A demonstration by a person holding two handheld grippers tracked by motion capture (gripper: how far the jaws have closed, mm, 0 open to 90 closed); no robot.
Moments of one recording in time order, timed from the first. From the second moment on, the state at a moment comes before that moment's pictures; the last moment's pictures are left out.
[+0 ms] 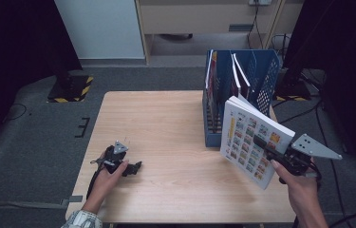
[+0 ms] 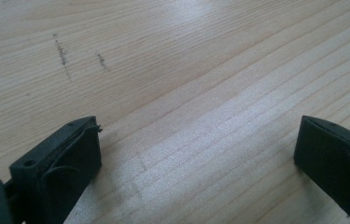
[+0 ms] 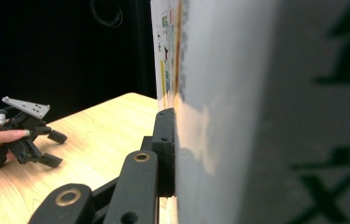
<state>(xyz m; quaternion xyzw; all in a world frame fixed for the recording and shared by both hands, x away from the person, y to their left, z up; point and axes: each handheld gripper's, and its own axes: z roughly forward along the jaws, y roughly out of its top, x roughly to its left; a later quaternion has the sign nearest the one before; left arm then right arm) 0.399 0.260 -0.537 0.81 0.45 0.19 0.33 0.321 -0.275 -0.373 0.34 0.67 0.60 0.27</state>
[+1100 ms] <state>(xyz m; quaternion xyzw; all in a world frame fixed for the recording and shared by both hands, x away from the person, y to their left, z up) 0.399 0.260 -0.537 0.81 0.45 0.19 0.33 0.315 -0.293 -0.323 0.34 0.67 0.59 0.30</state>
